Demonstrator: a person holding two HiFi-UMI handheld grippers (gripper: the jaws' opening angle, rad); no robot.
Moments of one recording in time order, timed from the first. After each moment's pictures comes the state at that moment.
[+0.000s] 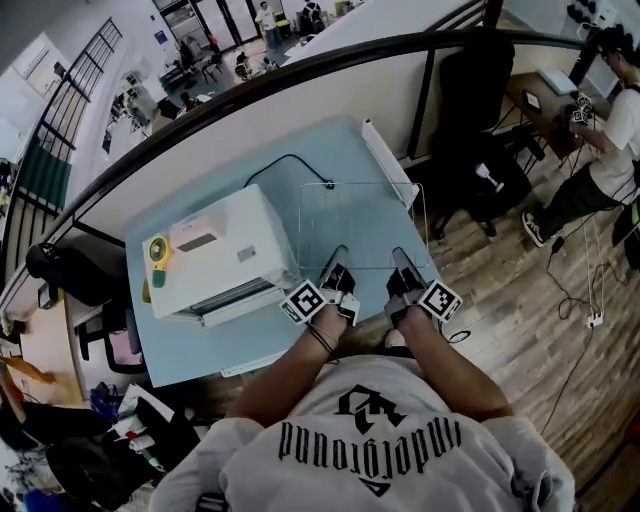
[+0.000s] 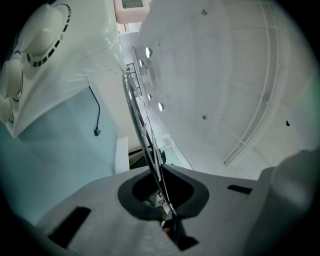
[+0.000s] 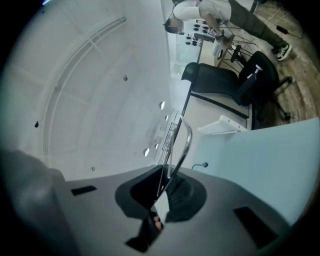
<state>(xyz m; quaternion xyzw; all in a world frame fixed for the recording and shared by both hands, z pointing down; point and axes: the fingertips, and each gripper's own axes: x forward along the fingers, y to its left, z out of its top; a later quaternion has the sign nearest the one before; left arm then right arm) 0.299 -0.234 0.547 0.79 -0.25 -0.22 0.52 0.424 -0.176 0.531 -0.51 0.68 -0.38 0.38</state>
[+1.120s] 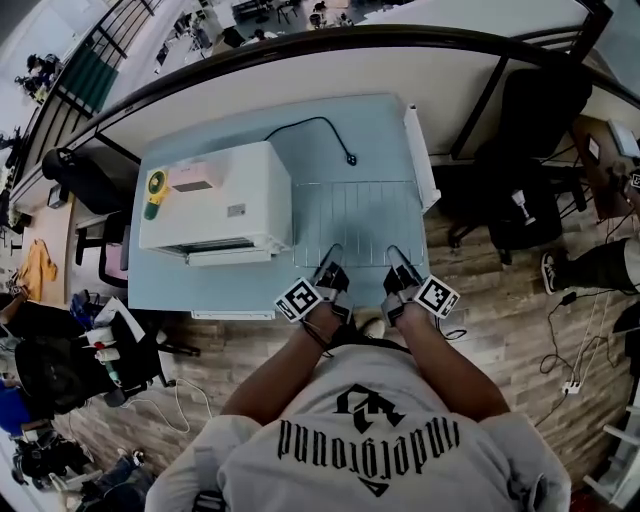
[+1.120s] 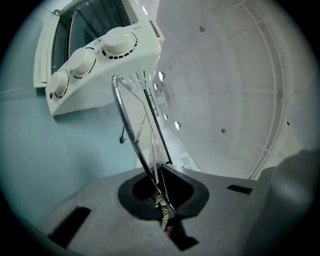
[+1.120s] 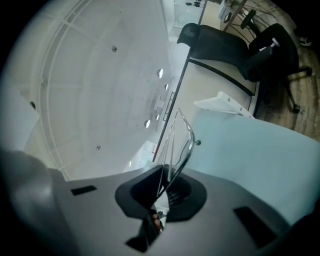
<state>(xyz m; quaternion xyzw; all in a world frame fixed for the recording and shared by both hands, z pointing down) 0.304 -0.220 0.606 0.72 -0.39 -0.26 0.51 0.442 -0.203 0.602 -0.42 0.70 -0.51 0.27</state>
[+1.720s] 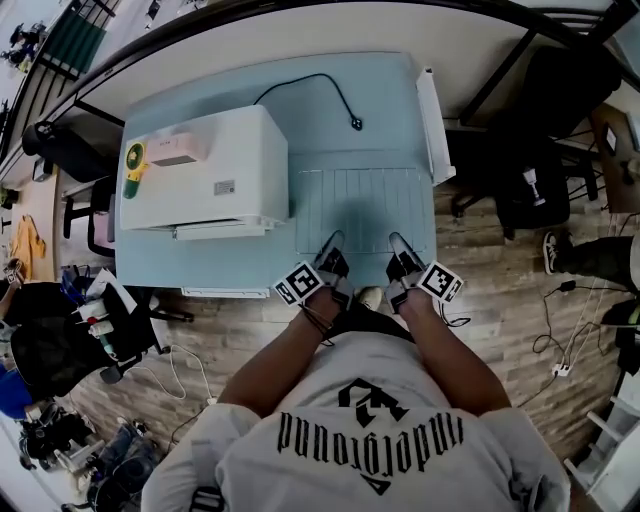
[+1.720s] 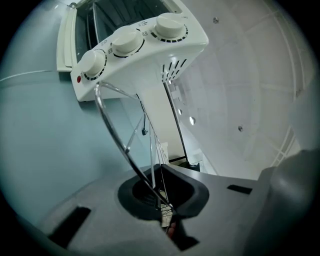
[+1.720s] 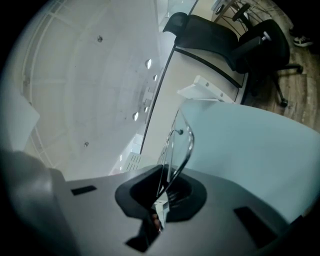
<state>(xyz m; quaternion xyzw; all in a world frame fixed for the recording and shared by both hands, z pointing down) 0.297 -0.217 0.685 0.67 -0.42 -0.21 0.57 0.434 -0.207 0.673 -0.42 0.68 -0.57 0.21</state>
